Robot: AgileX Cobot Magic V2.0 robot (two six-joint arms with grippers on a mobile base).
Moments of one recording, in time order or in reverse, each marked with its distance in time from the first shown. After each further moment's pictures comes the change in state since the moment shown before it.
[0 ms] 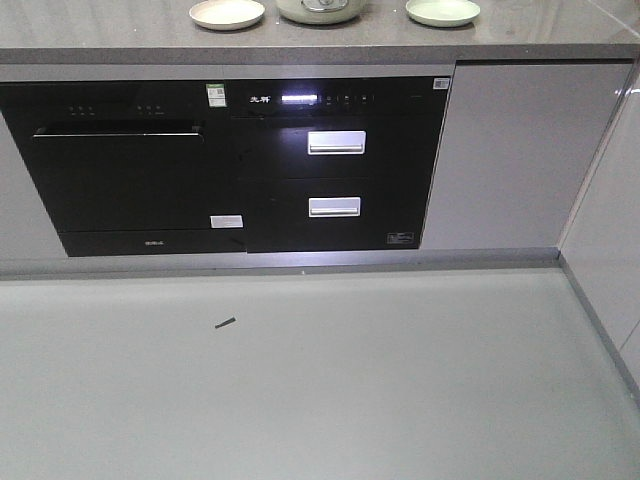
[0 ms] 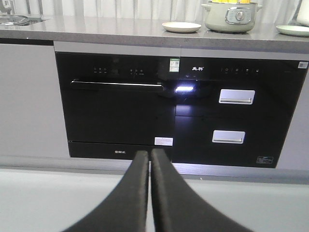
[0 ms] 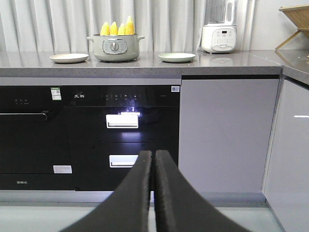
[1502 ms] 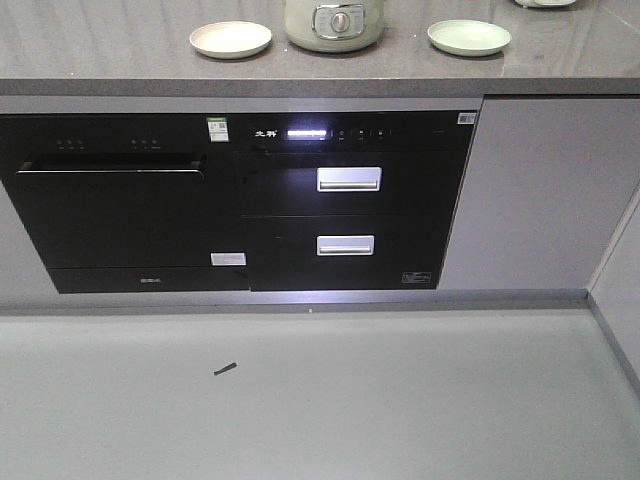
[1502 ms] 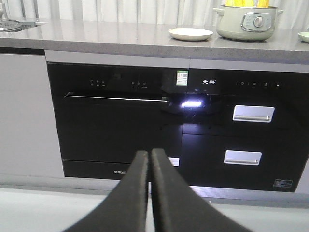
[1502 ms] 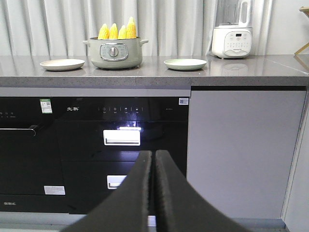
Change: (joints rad) left arm 0.000 0.000 0.000 0.000 0.000 0.000; right arm 0.000 0.000 0.000 0.000 0.000 0.000
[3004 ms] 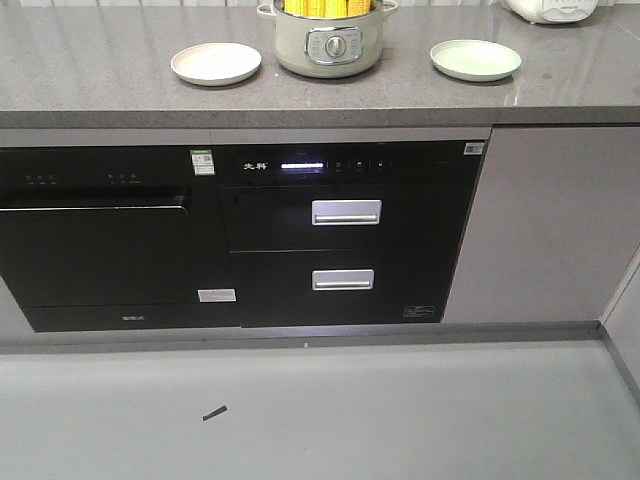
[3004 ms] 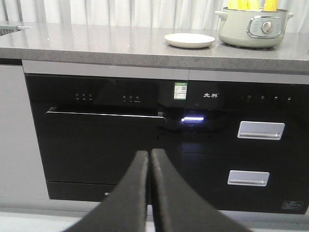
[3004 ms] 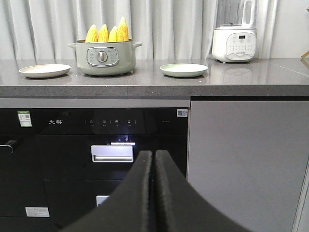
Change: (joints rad) left arm 0.000 0.000 0.000 0.000 0.000 0.000; right arm 0.000 0.000 0.000 0.000 0.000 0.000
